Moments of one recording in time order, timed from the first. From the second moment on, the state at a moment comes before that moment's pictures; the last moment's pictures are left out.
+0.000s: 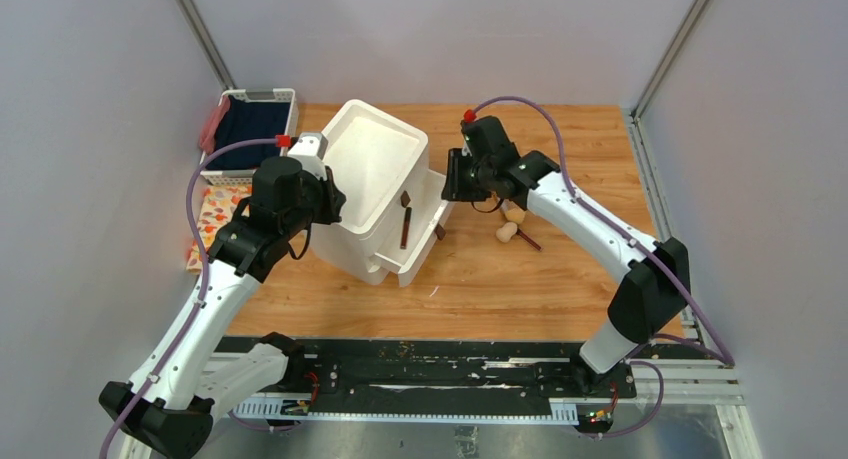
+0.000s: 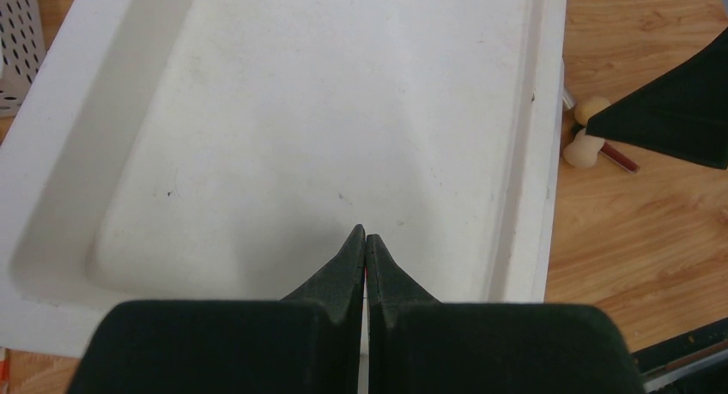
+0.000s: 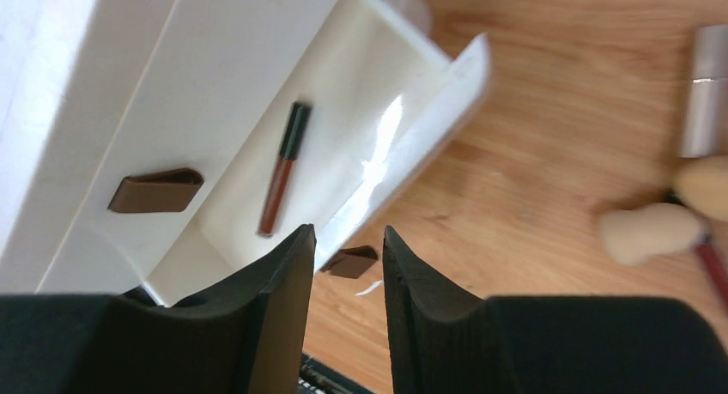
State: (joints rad) left arm -0.40 0.93 1.06 -0.58 -0.03 -0.25; right arm 0.65 1.60 1.45 -0.61 -0.10 0.53
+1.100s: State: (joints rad) left arm -0.40 0.93 1.06 -0.58 -0.05 -0.24; right arm 0.36 2.17 1.85 -0.90 0.18 0.34
